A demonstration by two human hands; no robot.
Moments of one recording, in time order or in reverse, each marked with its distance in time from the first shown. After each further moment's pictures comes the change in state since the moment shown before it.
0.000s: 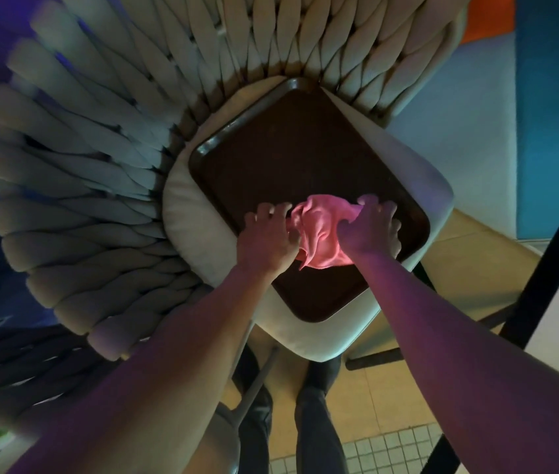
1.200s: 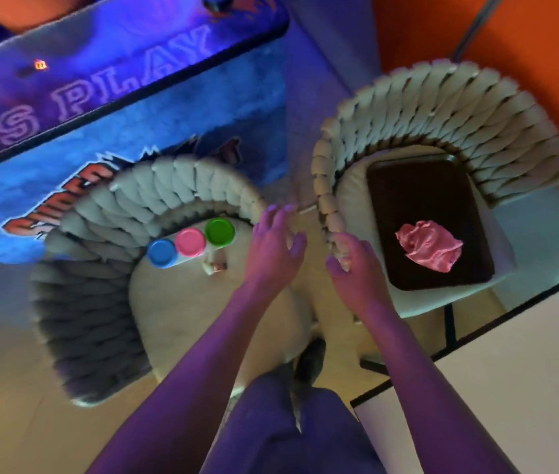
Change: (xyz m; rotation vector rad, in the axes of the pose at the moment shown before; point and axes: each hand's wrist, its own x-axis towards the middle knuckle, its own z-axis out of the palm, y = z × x) left_hand -0.379 -0.151 -0.174 -0.562 0.589 -0.220; right_hand -0.405 -0.095 -0.052 0.149 -0.343 -0.751
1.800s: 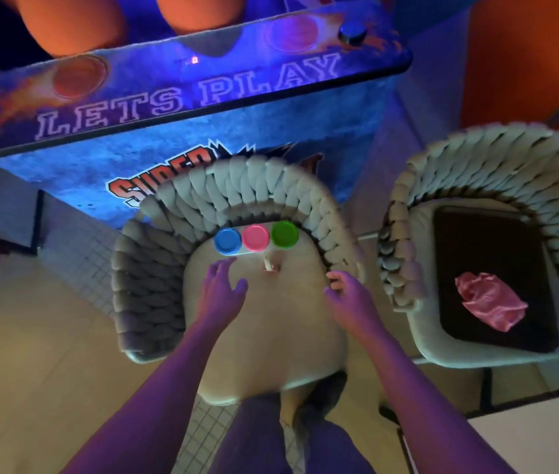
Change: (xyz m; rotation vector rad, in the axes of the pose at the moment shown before) left_hand -0.114 -0.174 -0.105 0.036 0.139 -0.543; right_hand -0.023 -0.026 0.118 -0.099 -0.263 -0.024
